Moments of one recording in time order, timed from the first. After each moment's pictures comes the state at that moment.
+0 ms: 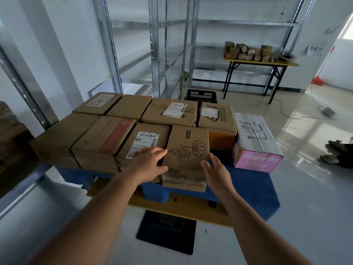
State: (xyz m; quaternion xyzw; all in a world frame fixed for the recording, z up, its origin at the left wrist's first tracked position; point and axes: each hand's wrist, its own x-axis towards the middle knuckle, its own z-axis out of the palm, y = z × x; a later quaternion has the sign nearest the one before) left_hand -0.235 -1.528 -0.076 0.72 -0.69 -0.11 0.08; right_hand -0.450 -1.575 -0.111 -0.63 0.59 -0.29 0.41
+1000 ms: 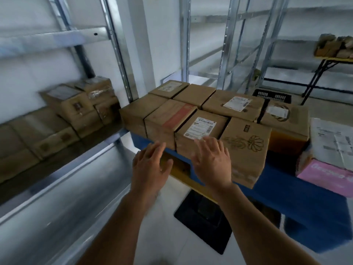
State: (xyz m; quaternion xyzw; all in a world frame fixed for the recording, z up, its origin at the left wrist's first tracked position) left_hand -0.232 -1.374 -0.084 0.86 -0.43 0.04 0.27; right_hand -0.358 -1.495 -0.080 -0.89 0.33 -0.29 0.09
